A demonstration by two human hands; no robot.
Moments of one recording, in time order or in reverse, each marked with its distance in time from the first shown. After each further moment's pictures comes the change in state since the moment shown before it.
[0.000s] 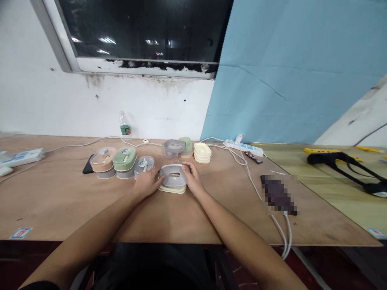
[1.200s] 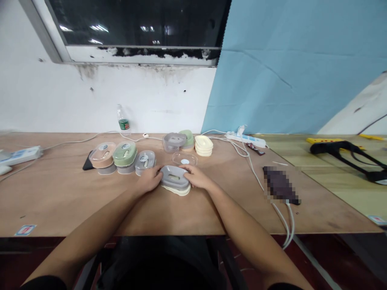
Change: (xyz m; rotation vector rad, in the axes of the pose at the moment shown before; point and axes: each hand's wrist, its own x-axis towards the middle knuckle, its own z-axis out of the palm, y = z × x) left_hand 0.002 -0.009 0.011 -0.294 -0.094 0.005; right_hand -0.006 -0.031 -0.023 -0.204 -0.545 0.276
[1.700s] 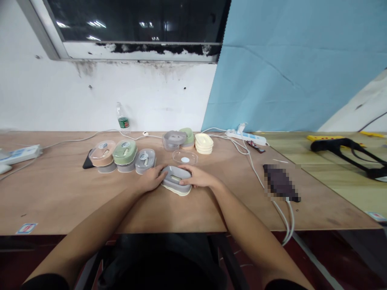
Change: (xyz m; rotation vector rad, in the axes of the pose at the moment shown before) left_hand -0.002 0.000 0.003 0.021 -0.041 0.097; right_hand -0.001 0.013 -0.013 0.077 -0.231 -0.031
